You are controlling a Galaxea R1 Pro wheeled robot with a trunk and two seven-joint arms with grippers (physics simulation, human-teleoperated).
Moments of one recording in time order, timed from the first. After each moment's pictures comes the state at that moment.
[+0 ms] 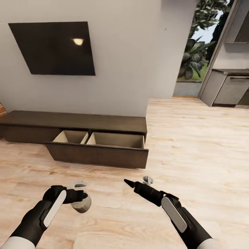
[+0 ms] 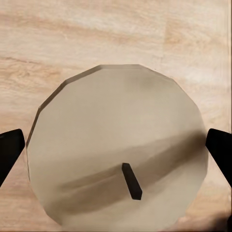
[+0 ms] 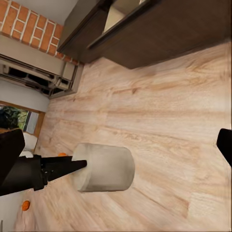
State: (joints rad) left arm -0.46 0.20 -0.16 -1.15 0.42 0.95 0.06; right arm -0.46 -0.07 0.37 -1.02 -0.92 0.43 0.37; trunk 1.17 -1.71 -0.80
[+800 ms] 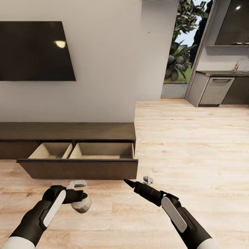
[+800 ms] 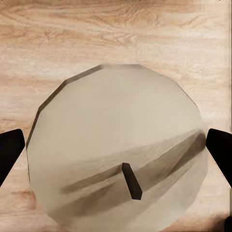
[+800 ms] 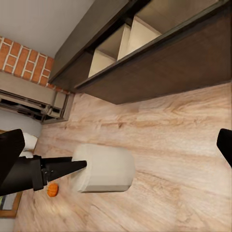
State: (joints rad) left arm -0.46 0.20 -0.15 -1.14 0.42 0.96 0.06; right arm -0.46 -0.07 0.37 -1.03 -0.92 0.43 0.37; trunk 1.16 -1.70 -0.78
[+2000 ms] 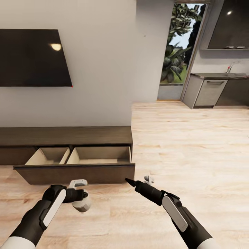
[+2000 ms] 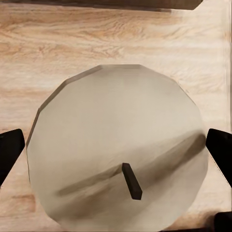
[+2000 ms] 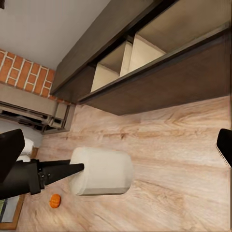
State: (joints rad) left arm -0.46 0.19 -0.15 -1.16 0.42 0.96 0.06; right arm -0.46 -0.07 0.36 -1.03 -0.92 0.43 0.37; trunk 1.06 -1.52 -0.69
